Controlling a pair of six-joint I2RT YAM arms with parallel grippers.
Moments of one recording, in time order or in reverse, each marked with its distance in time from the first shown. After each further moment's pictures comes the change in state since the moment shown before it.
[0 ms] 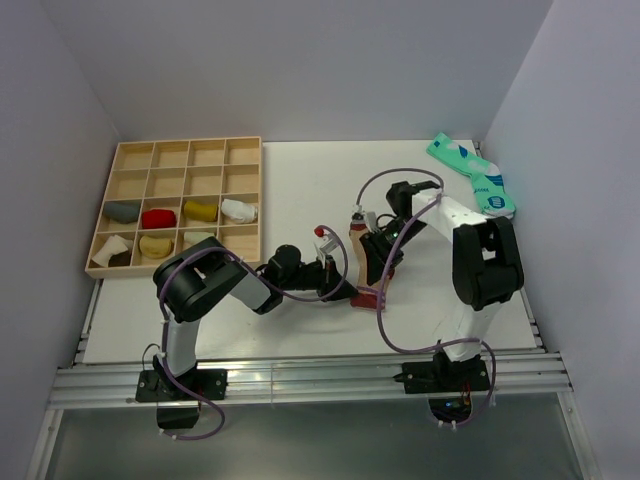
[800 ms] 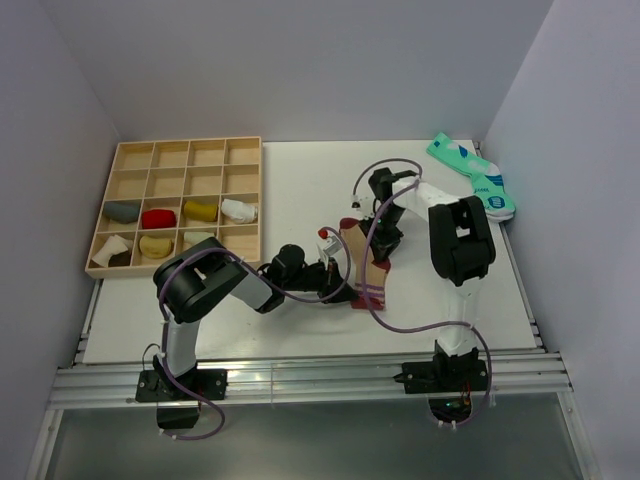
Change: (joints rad) left arm -0.010 -0.003 0.015 -0.069 0.008 0.015; right arm 0.024 0.232 0.203 0.172 0.511 0.299
